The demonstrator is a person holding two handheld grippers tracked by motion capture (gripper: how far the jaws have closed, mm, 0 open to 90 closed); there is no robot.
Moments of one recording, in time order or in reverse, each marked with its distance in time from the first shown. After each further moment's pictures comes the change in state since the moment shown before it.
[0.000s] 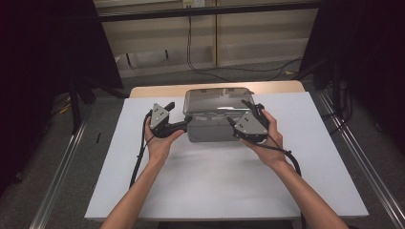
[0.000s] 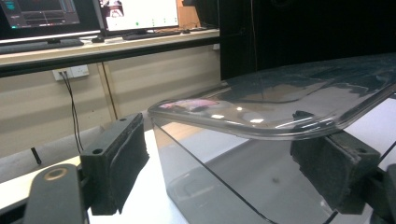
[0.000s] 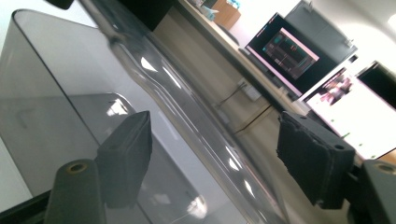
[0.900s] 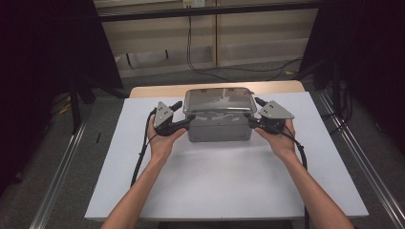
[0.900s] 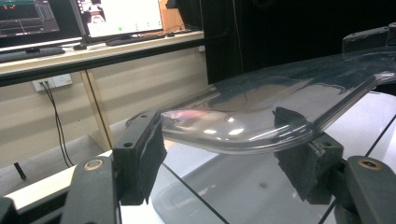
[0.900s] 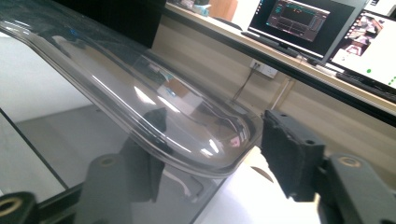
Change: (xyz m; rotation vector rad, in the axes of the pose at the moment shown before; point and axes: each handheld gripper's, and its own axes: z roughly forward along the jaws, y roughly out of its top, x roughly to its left) left arm -0.004 0.006 0.007 -0.009 -0.057 0.039; right arm -0.040 -0.048 0.009 -0.018 0.044 0.322
